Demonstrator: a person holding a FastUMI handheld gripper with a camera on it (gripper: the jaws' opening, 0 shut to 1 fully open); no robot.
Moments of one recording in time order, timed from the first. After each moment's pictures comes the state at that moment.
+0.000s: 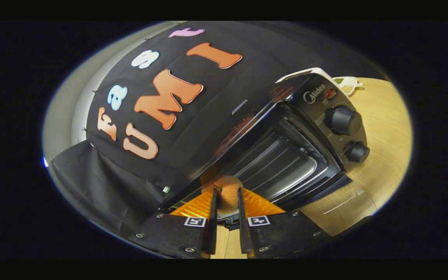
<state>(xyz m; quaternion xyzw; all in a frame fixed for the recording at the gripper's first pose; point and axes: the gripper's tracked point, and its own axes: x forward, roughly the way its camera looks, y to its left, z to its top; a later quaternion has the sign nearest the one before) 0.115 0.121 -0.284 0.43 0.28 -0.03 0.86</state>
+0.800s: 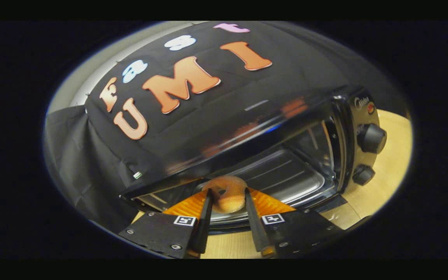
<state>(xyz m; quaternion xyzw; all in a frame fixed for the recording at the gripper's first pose) 0.129 0.119 -0.304 0.26 0.26 -0.03 0.93</state>
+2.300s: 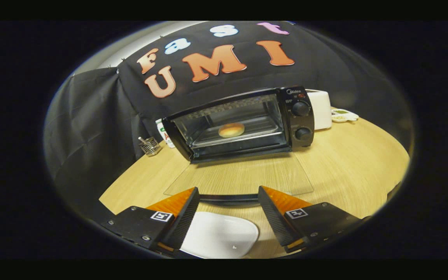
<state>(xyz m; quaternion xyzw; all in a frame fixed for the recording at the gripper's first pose) -0.095 0.125 -0.307 0.16 0.38 0.06 0.91</state>
